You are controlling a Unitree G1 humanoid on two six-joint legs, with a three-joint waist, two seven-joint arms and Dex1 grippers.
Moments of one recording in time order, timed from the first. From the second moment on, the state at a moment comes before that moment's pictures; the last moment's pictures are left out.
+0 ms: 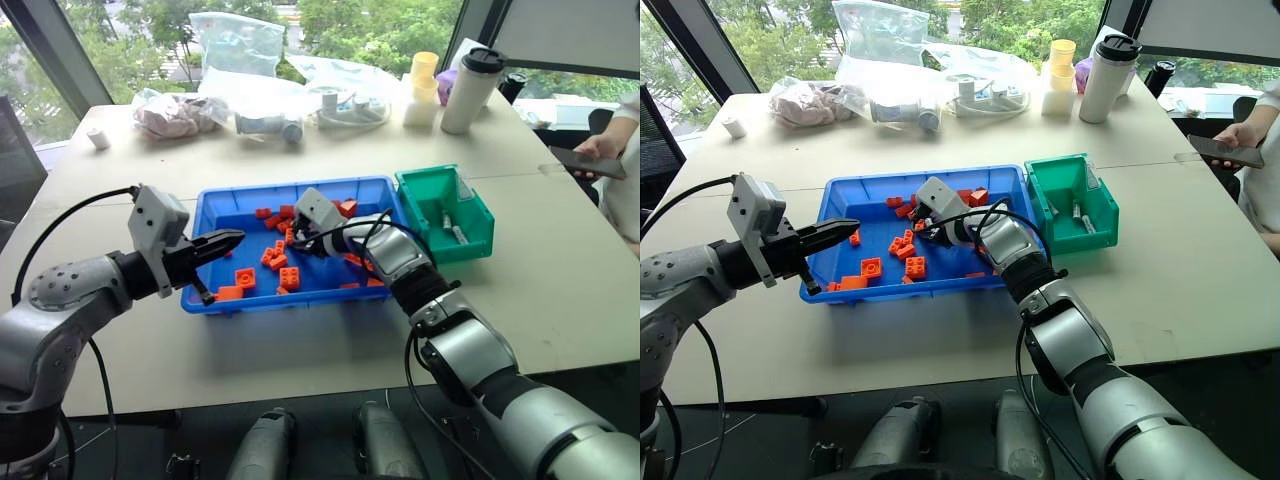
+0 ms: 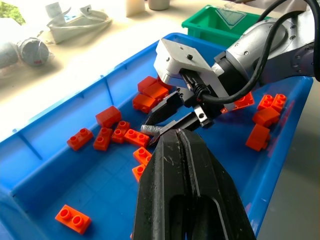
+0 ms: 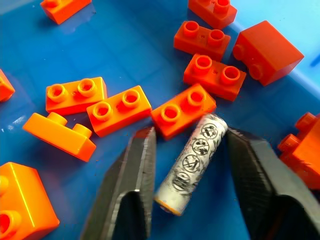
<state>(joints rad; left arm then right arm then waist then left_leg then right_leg) -0.19 0.80 0.26 -0.53 -0.74 0.76 -0.65 -0.98 -0.10 0.33 0.68 -0.06 0.52 0.66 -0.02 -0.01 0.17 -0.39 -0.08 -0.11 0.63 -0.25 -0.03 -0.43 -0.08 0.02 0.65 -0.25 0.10</state>
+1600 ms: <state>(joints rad) -0.28 0.77 0.18 -0.45 -0.68 0.71 -0.72 -0.82 -0.43 0.13 0.06 0.18 0.88 0.72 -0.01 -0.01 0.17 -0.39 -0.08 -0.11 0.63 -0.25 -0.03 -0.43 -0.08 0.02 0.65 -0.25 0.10</state>
